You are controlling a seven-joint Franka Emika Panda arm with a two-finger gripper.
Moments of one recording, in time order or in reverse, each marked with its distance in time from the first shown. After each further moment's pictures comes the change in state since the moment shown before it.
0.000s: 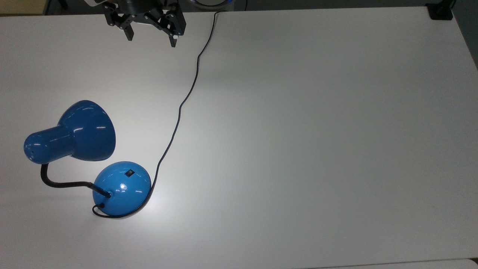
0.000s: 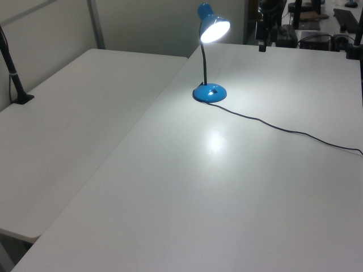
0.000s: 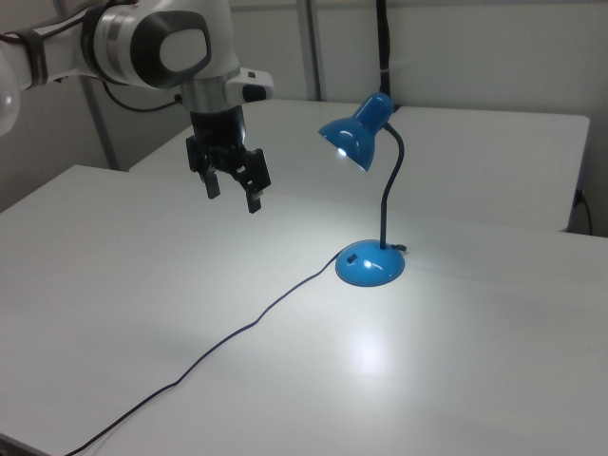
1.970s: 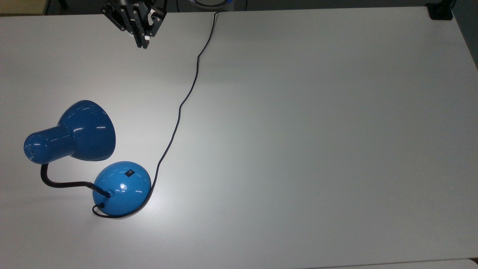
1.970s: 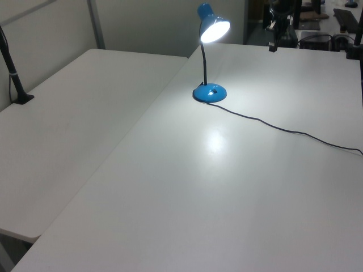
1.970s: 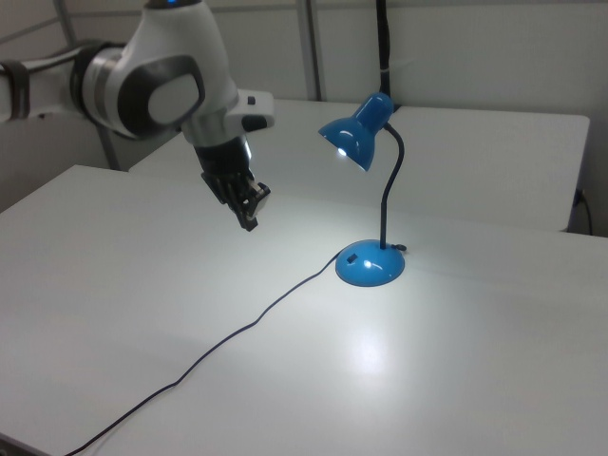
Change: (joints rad) arm -0.027 -0.158 -0.024 -0.282 0.018 0.289 0.005
